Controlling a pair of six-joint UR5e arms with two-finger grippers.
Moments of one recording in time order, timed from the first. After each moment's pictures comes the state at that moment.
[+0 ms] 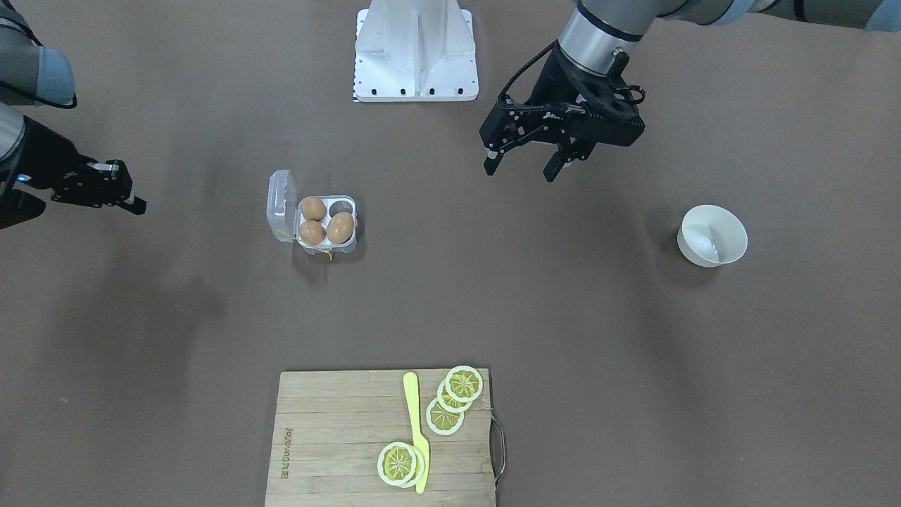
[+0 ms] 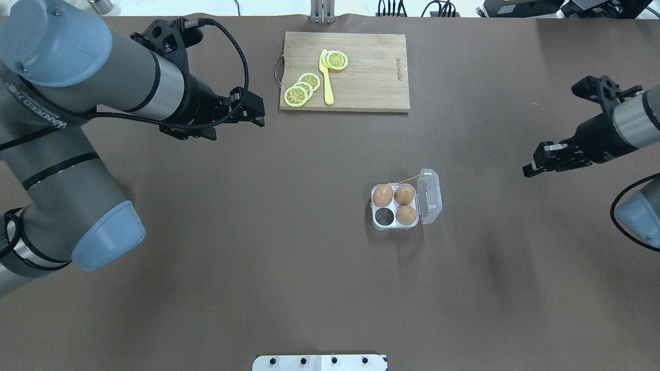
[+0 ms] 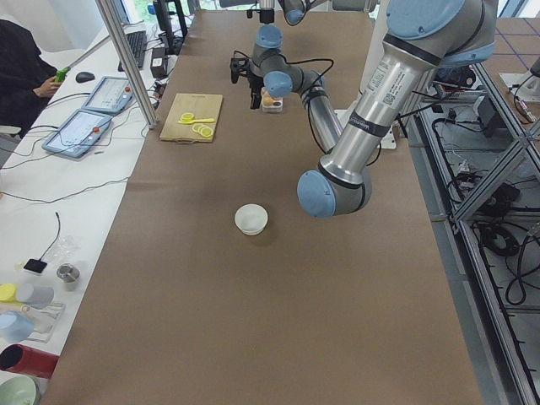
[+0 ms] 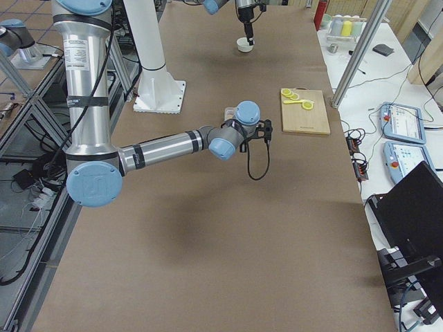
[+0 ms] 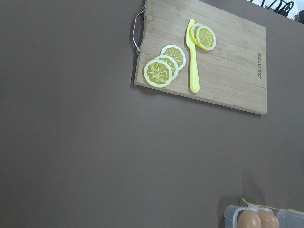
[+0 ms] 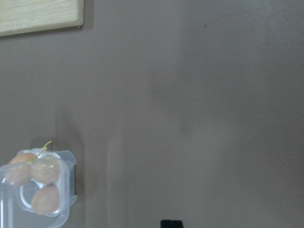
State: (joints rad) left arm -0.75 -2.13 -1.97 -1.70 -1.98 -1.34; right arm 0.99 -1.50 1.79 -0.94 2.47 1.00
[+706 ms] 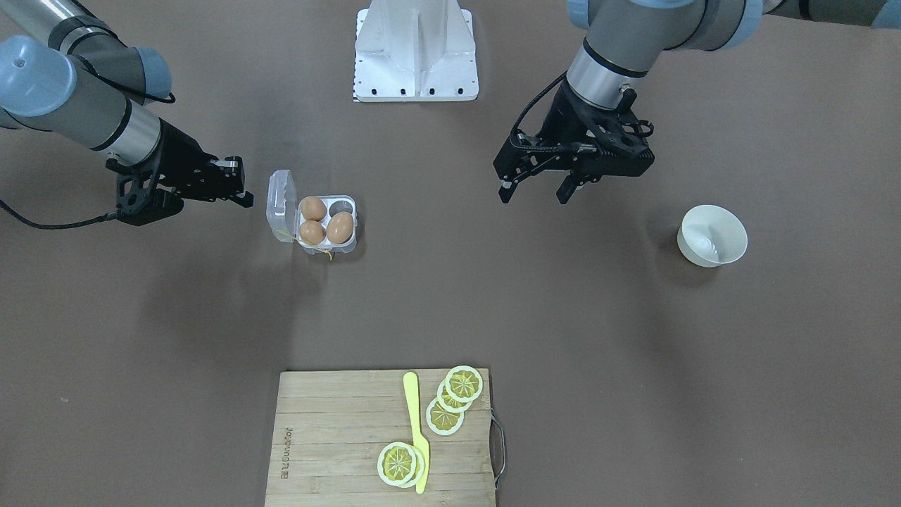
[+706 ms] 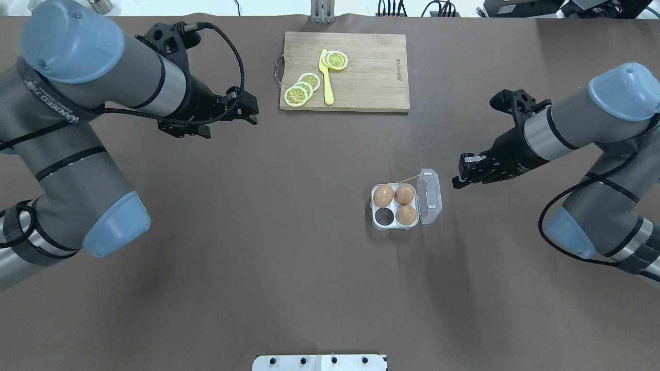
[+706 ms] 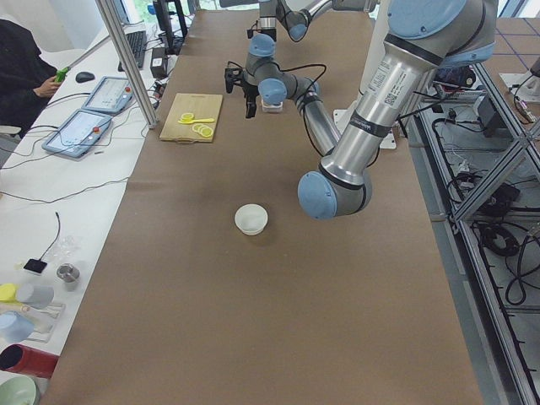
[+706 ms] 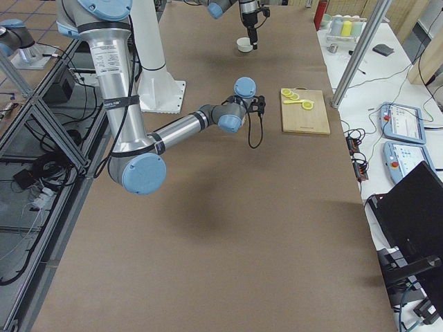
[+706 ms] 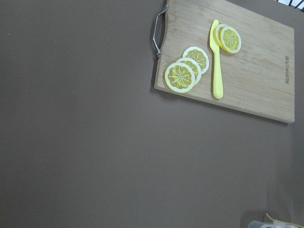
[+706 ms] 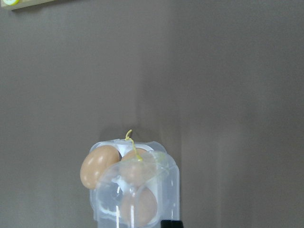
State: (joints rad) left arm -0.77 -2.12 -1.91 -1.72 -1.98 -1.34; right arm 0.81 -1.35 1.78 -0.95 2.36 1.19
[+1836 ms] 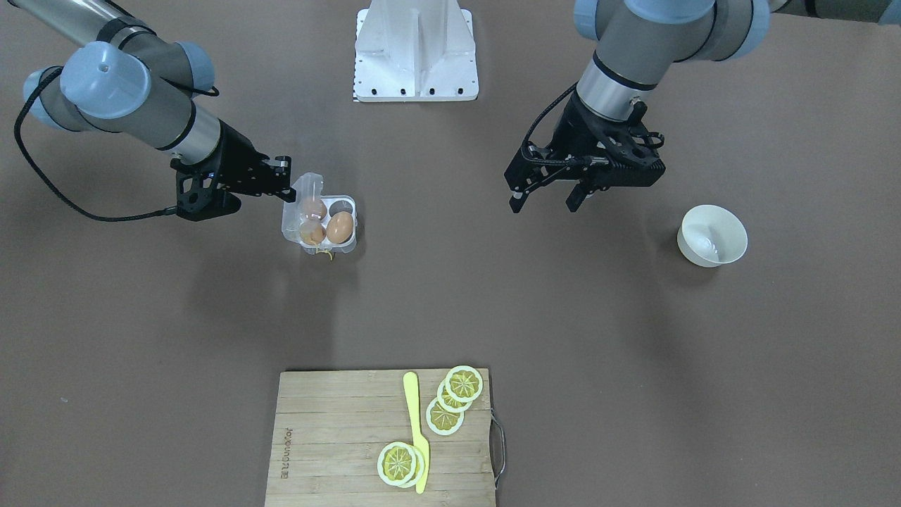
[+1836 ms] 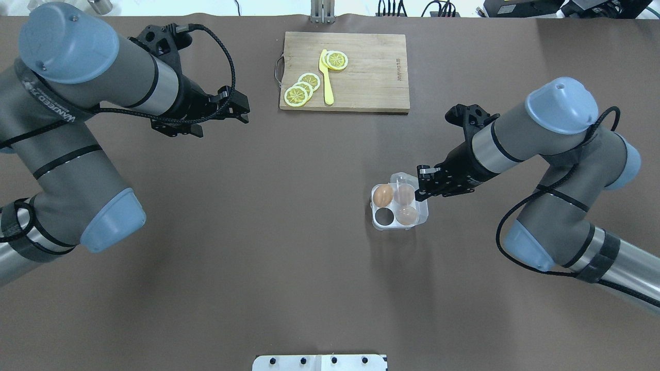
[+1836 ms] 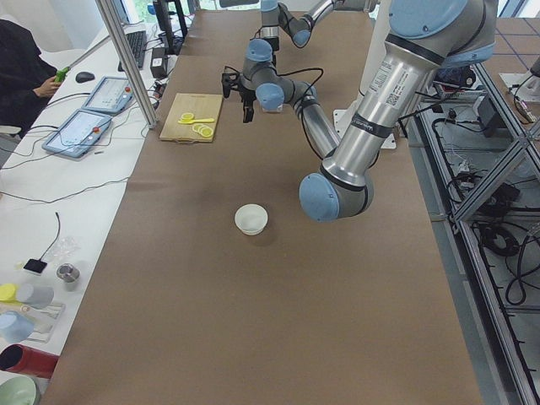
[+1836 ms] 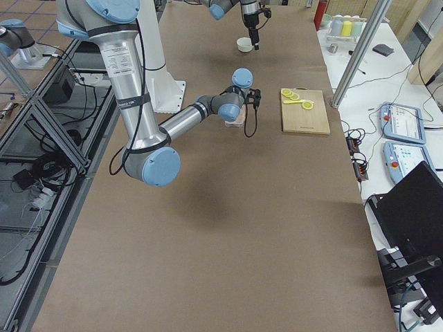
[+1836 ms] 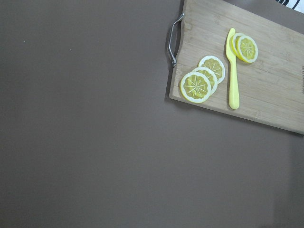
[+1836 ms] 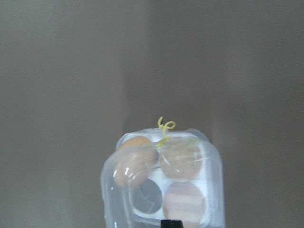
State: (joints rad) left arm -0.77 -2.09 -1.90 -1.75 -1.99 -1.34; right arm 0.71 -1.24 1.76 -1.04 2.29 1.30
